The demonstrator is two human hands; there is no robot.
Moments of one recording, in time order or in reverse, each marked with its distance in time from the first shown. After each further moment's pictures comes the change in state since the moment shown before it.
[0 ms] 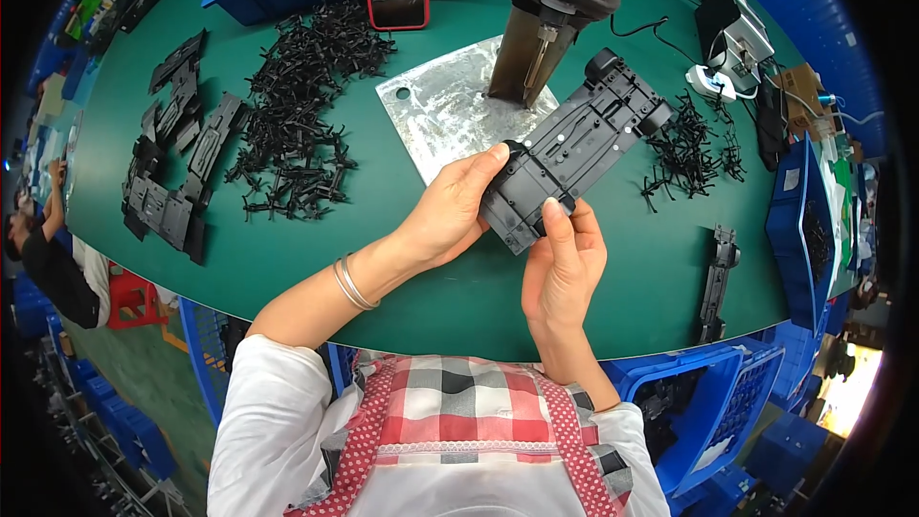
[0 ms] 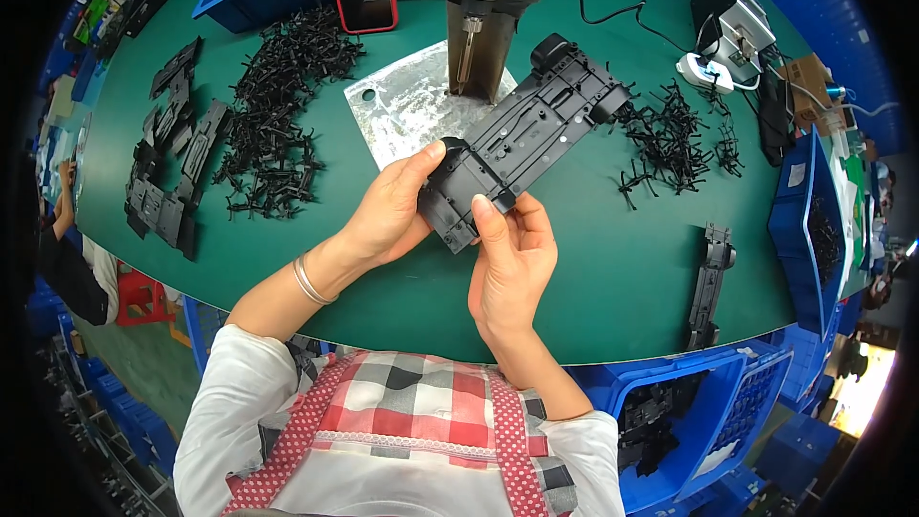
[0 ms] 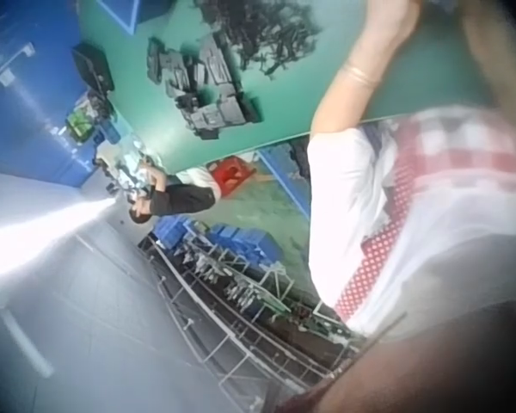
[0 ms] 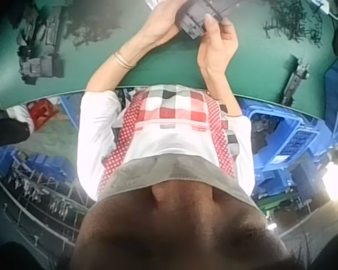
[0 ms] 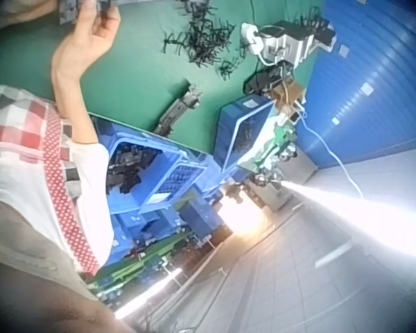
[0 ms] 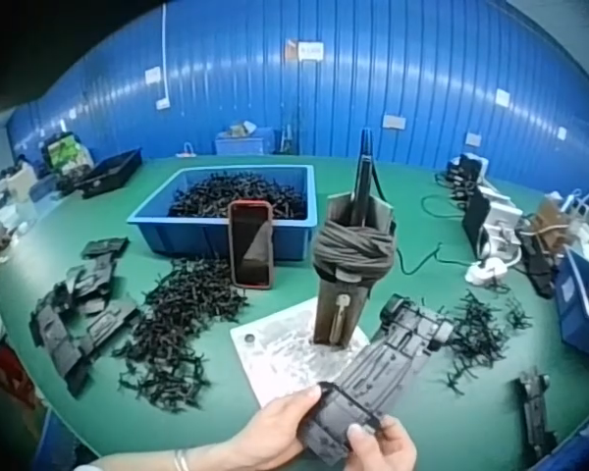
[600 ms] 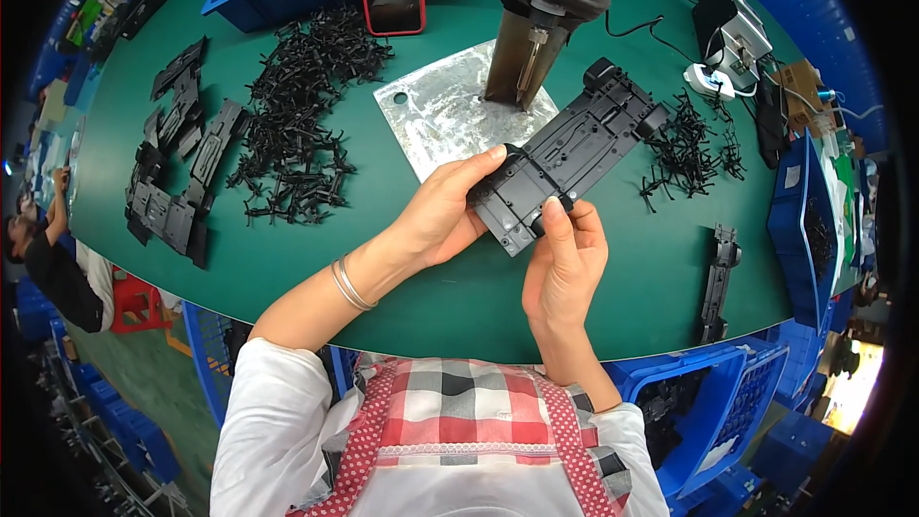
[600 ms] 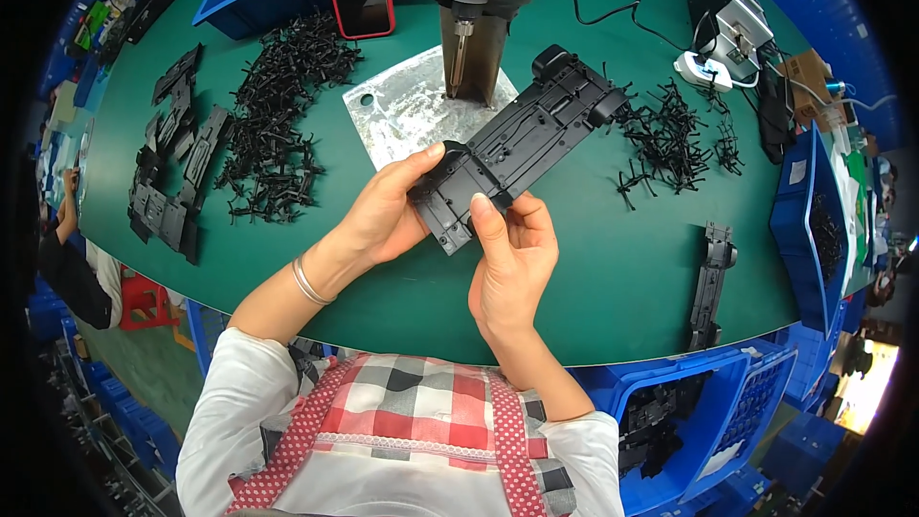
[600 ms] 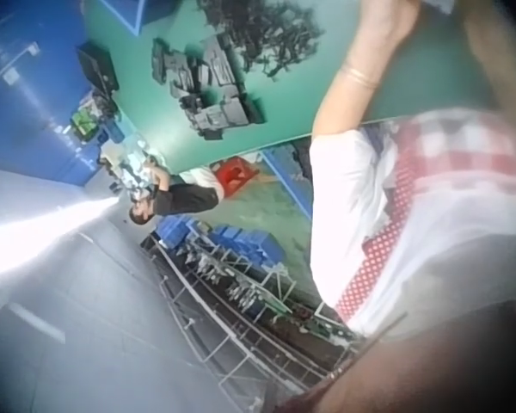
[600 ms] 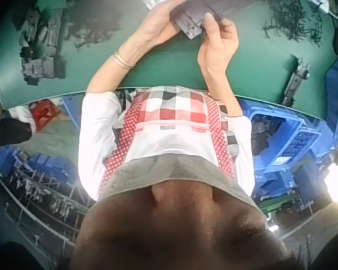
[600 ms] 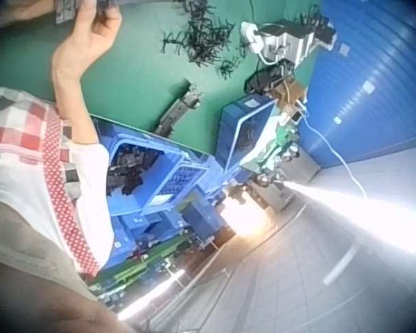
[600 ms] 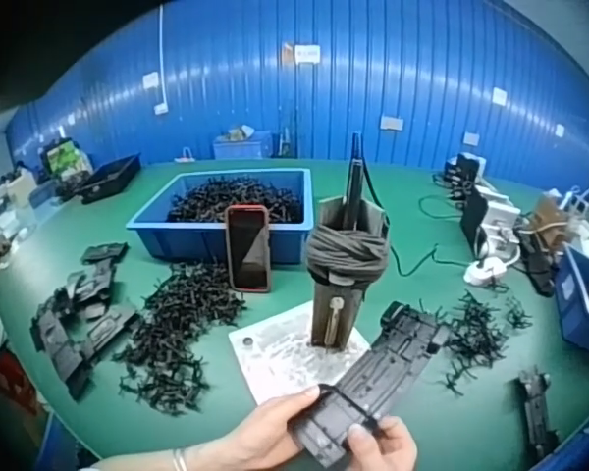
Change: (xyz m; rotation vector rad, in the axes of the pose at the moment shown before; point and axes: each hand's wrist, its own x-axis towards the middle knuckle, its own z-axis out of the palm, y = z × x) left_hand 0.001 0.007 0.001 -0.094 -0.006 -0.082; right_hand 0.002 -0.001 -0.006 -0.048 -0.075 -0.082
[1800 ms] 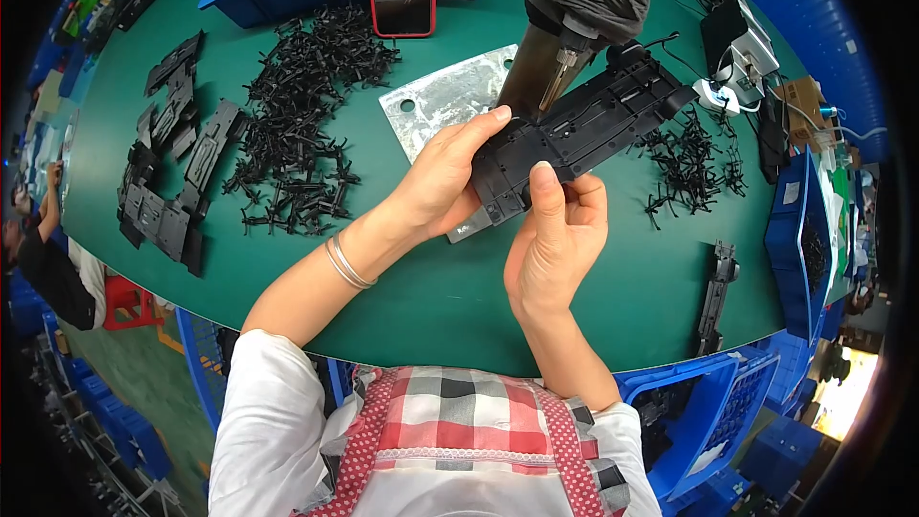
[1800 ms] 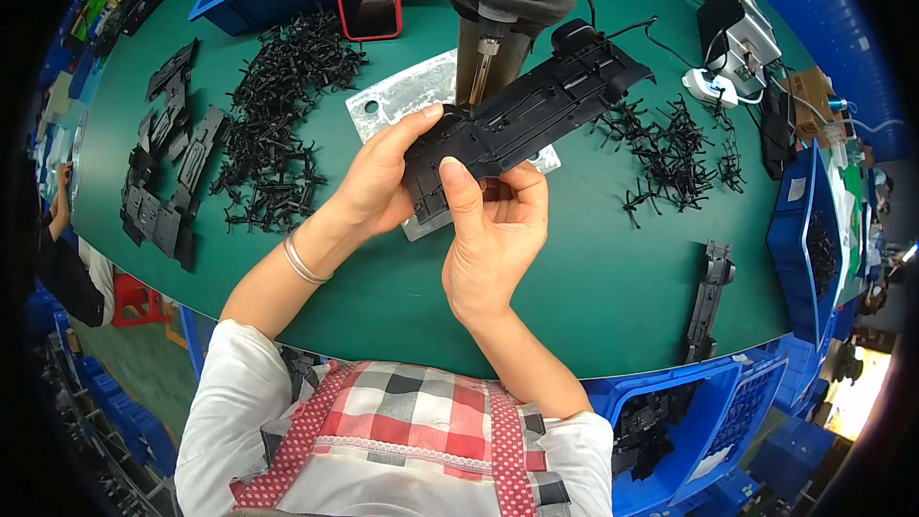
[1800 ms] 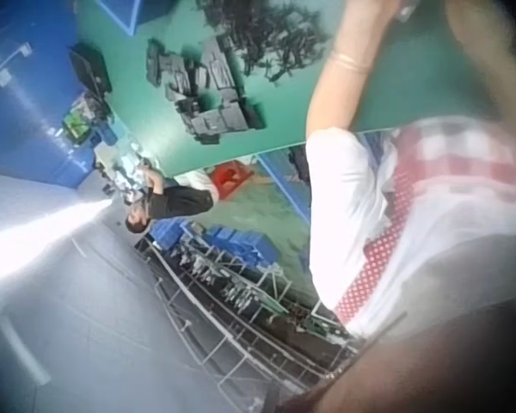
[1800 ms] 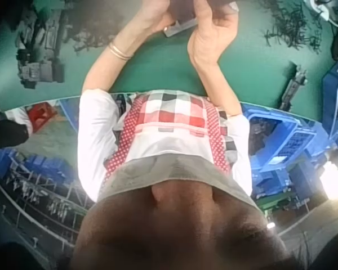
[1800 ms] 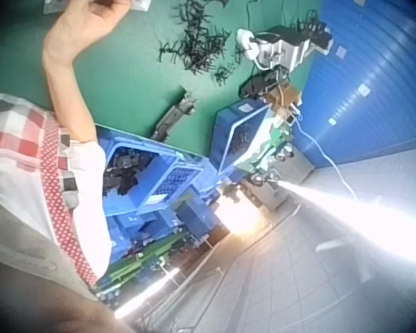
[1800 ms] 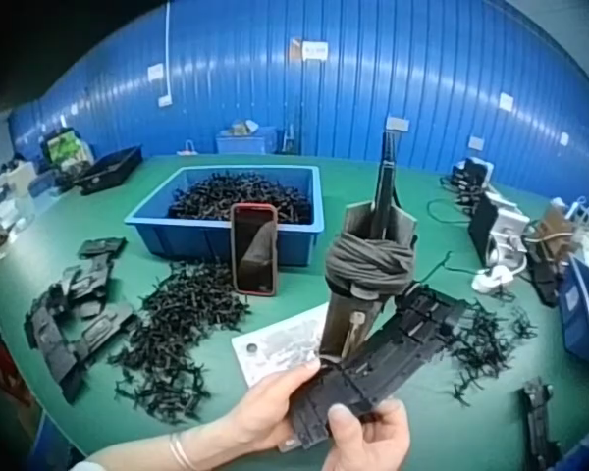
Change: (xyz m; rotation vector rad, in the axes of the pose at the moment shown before) left_hand 0.023 0.037 -0.005 0.047 0.028 0.120; right_hand 0.027 0.014 0.046 0.032 -0.037 -0.189
